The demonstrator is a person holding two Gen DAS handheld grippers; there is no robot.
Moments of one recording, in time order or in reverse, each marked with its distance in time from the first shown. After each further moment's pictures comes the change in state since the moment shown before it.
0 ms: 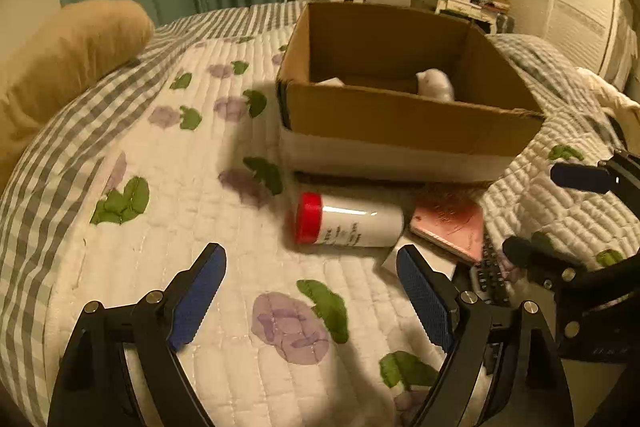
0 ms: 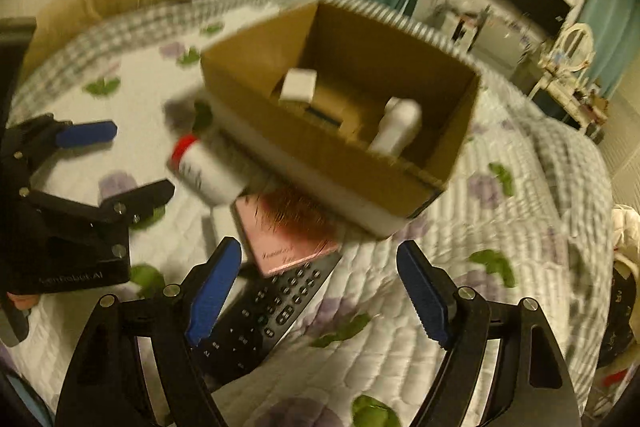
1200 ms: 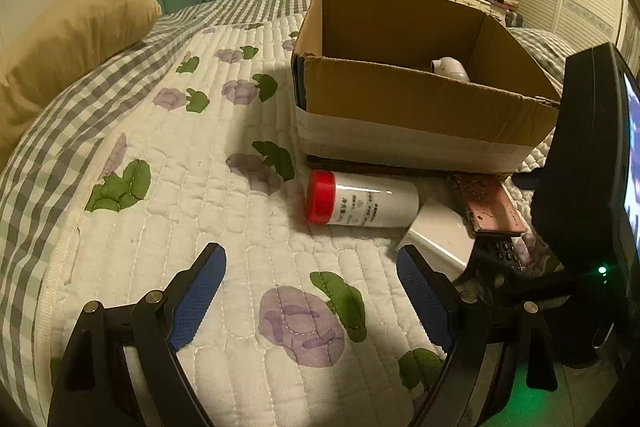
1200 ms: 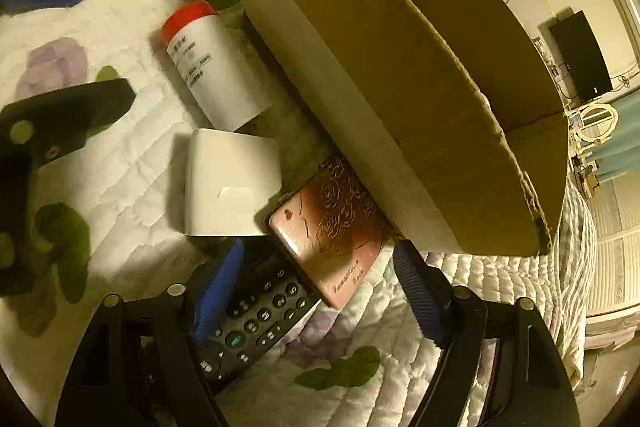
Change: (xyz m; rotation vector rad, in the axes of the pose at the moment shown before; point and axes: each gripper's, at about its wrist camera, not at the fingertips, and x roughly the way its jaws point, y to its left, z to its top) left arm 0.011 0.007 -0.005 -0.016 0.021 0.010; right arm 0.082 0.050 0.015 -0.353 0.206 -0.163
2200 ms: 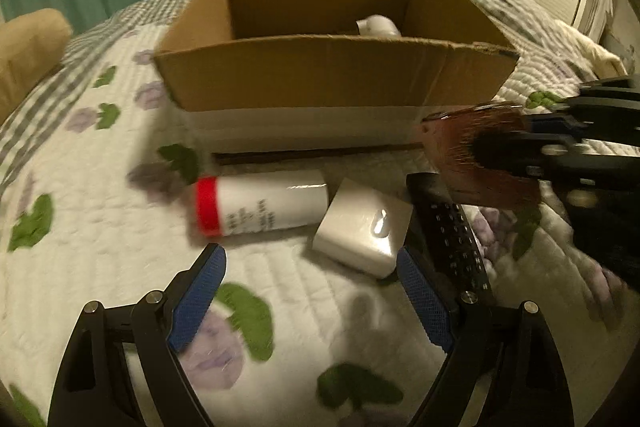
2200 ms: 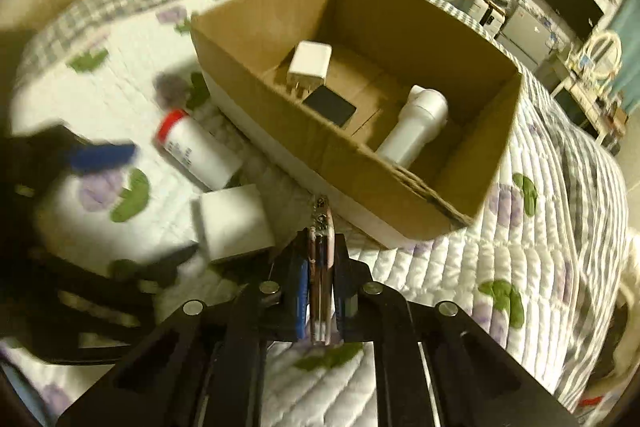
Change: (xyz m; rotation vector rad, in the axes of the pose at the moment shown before) left arm 0.023 -0.053 0.010 0.148 0.106 -0.109; right arm -0.031 -0.109 -0.008 0.315 -0.144 0.236
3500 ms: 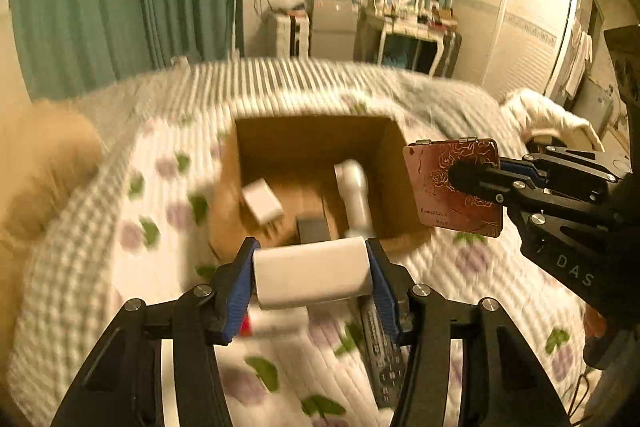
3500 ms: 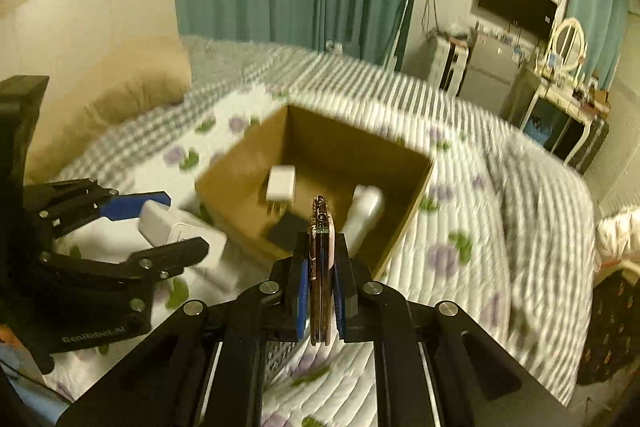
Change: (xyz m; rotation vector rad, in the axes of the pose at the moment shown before) left arm -0.133 0.017 0.089 -0.042 -0.222 -0.075; right arm -0.133 -0.012 0.019 0.126 -0.299 -0.024
